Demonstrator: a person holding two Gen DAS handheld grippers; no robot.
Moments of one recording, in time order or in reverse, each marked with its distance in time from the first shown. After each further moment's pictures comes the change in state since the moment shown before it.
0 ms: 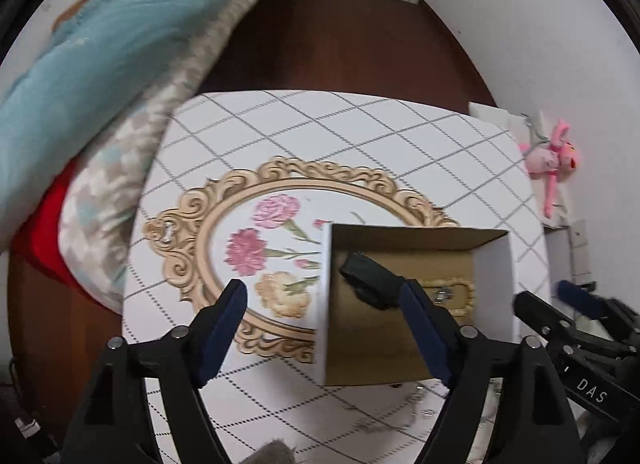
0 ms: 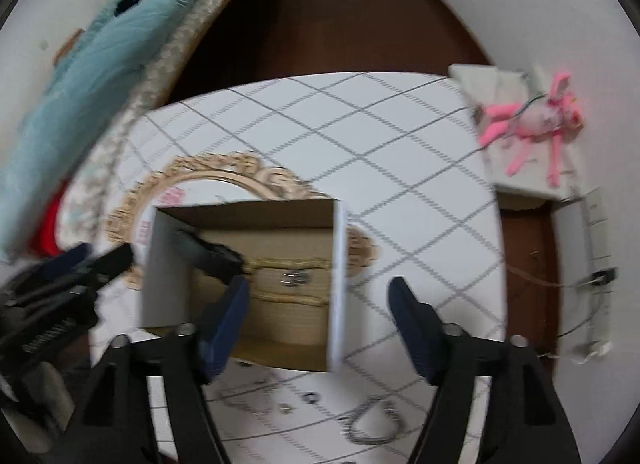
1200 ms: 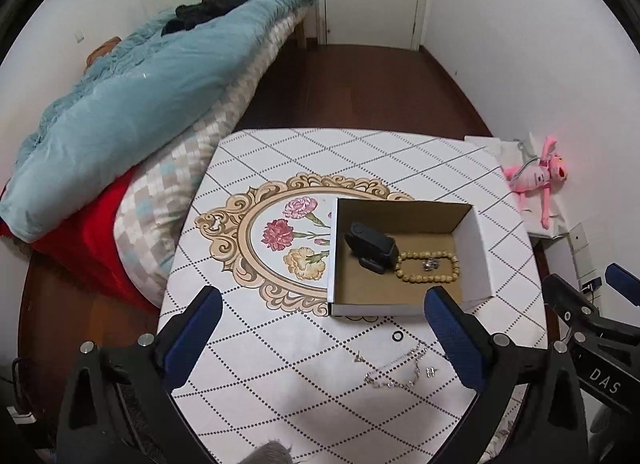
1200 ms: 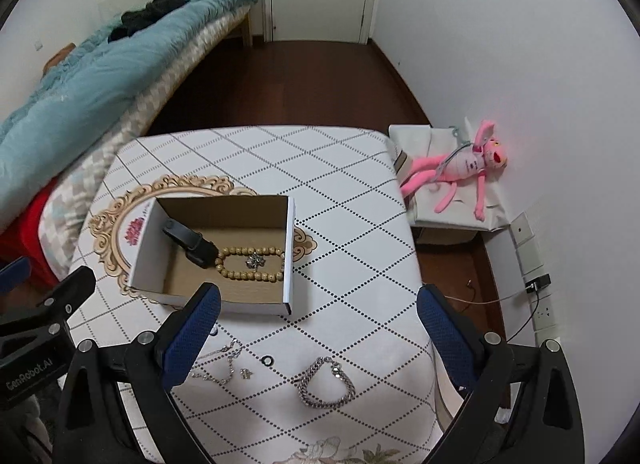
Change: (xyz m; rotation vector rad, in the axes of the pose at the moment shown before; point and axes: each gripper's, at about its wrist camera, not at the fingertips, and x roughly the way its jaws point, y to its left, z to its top) left arm -0.089 -0.007 -0.080 0.019 -0.215 0.058; right arm -0.103 0.009 -0.079 -0.005 -0.263 -0.171
